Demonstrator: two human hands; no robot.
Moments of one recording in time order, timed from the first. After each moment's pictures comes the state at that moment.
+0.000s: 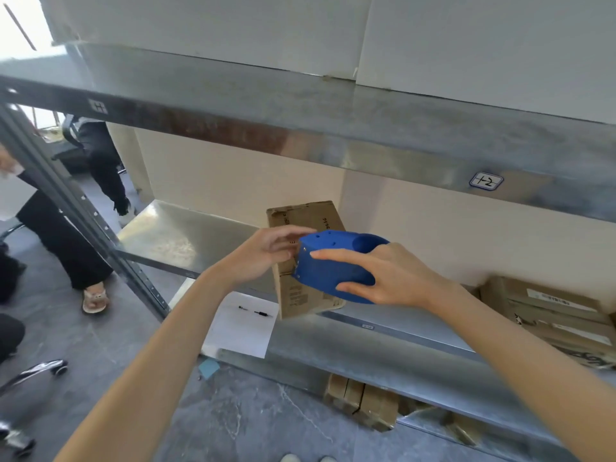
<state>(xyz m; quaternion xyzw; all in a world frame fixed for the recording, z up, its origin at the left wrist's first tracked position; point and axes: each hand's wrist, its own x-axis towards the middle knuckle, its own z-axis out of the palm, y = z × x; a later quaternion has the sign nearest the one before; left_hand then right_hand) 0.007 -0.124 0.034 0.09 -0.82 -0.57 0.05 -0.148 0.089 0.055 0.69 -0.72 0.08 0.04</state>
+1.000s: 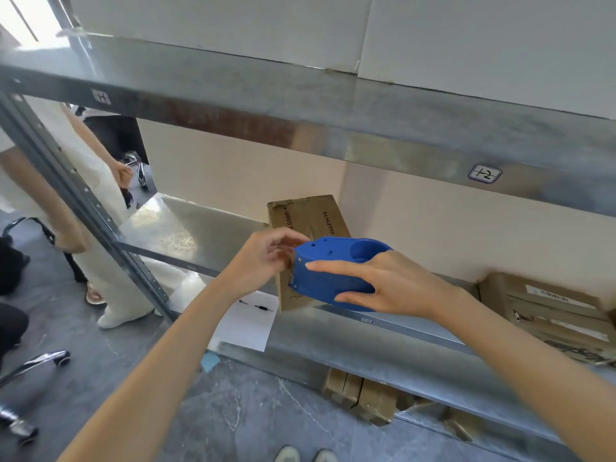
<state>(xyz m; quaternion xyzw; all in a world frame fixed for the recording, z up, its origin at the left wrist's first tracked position) 0.024 -0.099 0.024 0.12 -0.82 -0.54 0.16 -0.129 0.104 0.060 0.72 -0.69 0.06 0.01</state>
